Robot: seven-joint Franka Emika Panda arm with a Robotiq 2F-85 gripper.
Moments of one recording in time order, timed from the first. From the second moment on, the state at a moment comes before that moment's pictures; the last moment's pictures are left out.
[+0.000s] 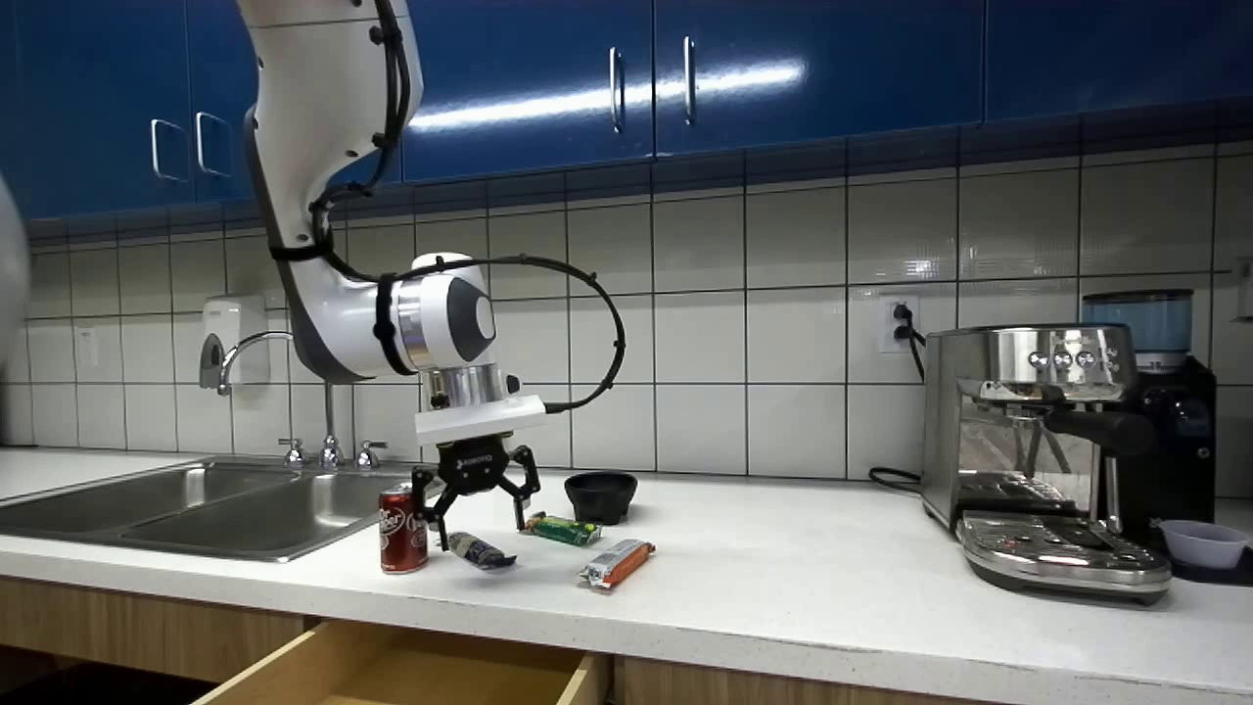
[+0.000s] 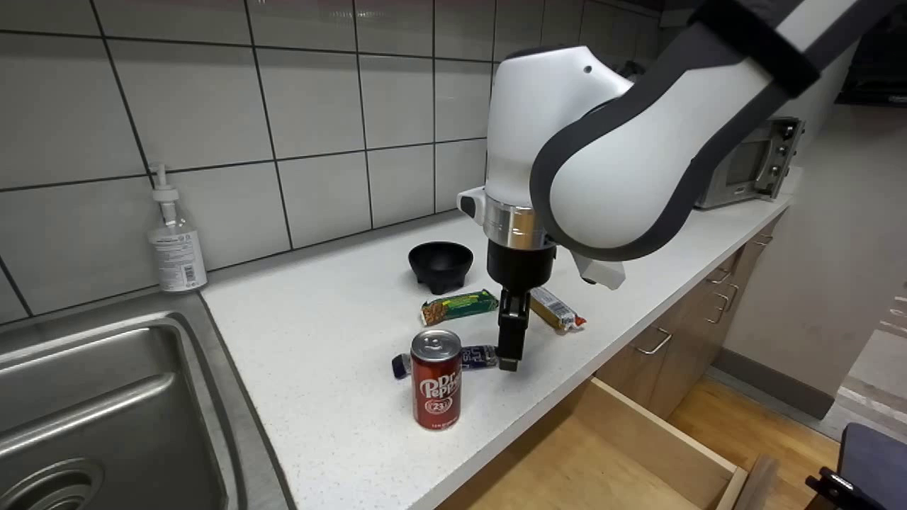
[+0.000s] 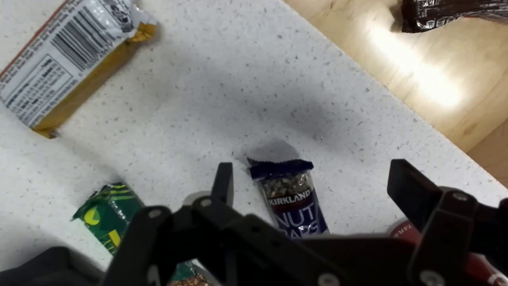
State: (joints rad) arm 0.06 0.27 0.05 -2.28 -0.22 2.61 -0.40
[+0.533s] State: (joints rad) arm 0.06 0.35 0.06 -2.21 -0.22 2.61 -0.46
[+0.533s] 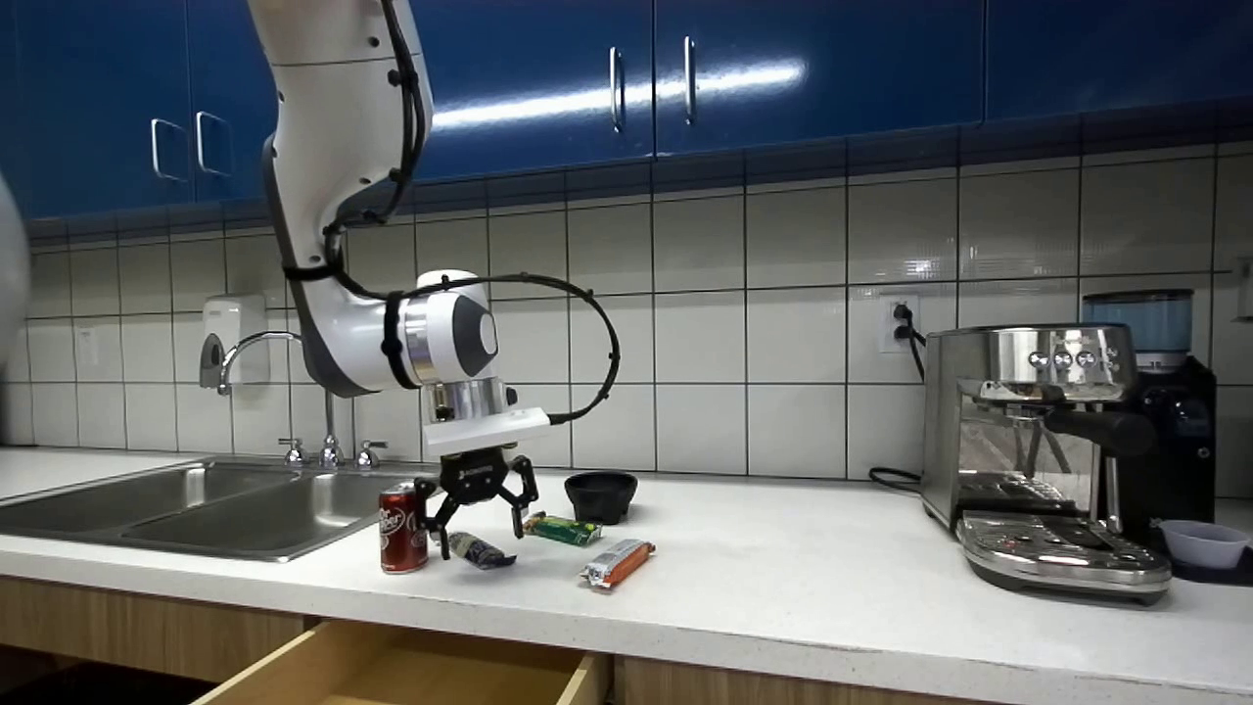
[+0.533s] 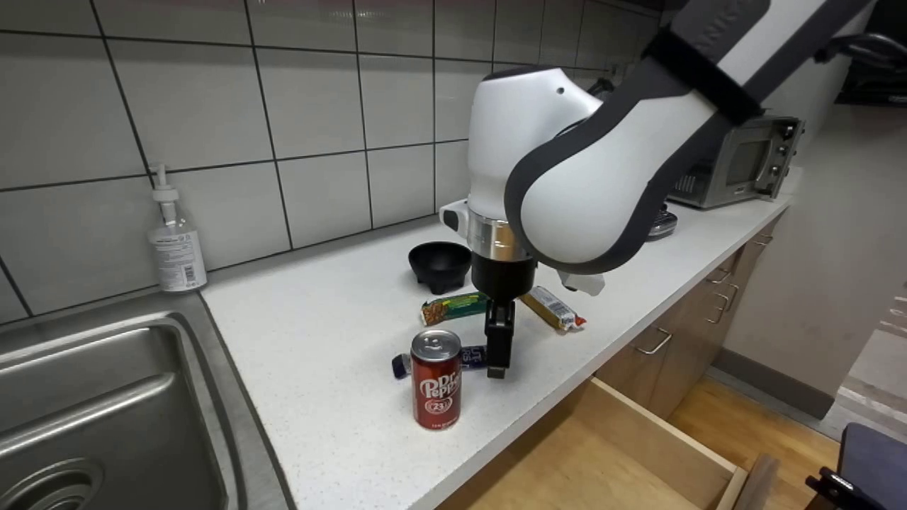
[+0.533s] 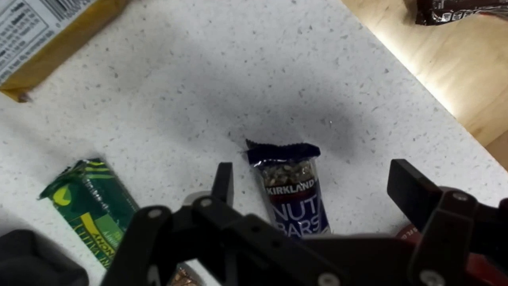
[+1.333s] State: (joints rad) arm 0.05 0.45 0.08 -2.11 -0.22 2.61 -0.51
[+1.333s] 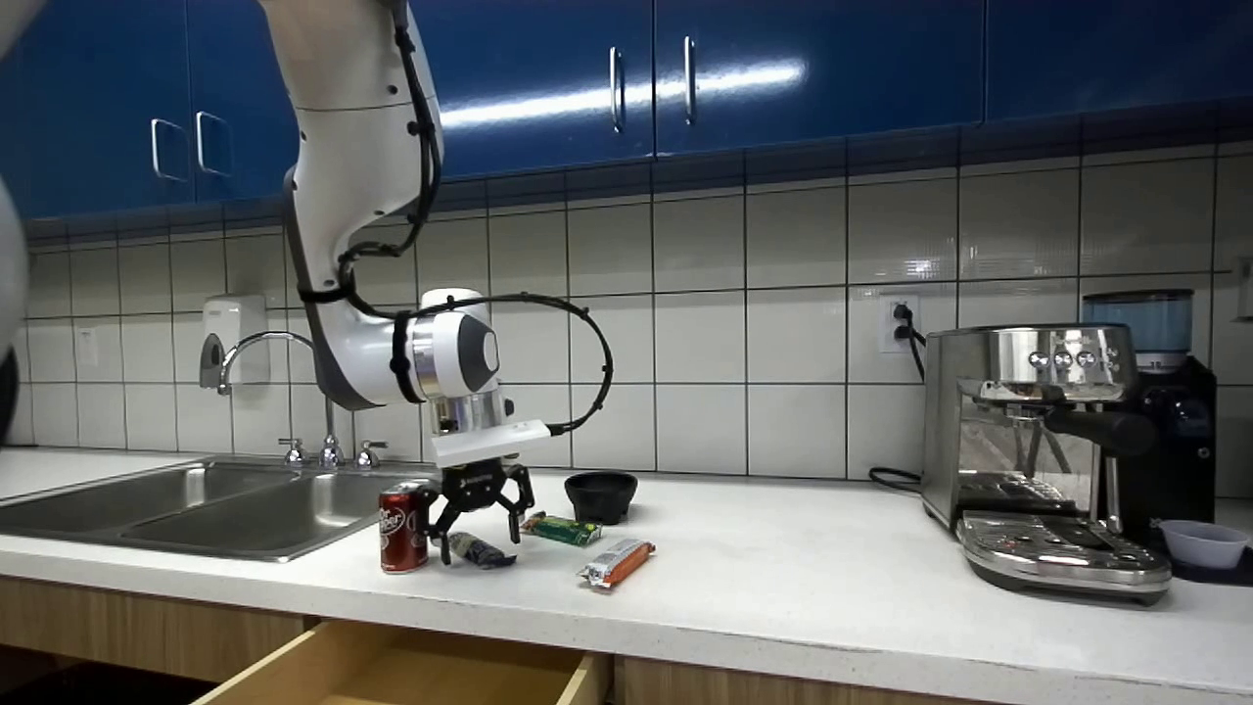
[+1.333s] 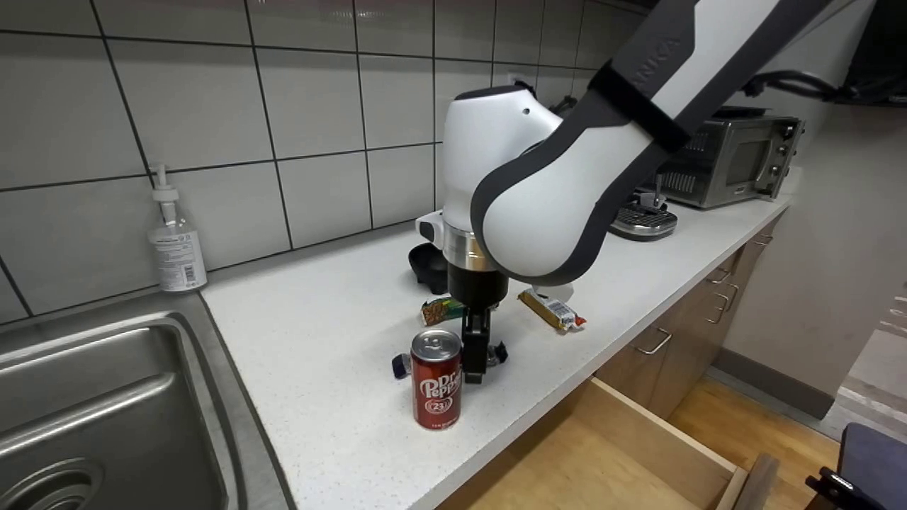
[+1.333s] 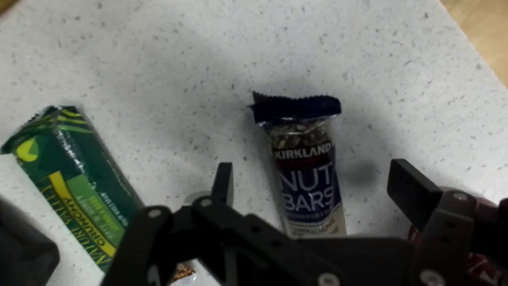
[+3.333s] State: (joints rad) arm 0.01 0.35 0.09 -2.09 -0.22 2.51 -0.56
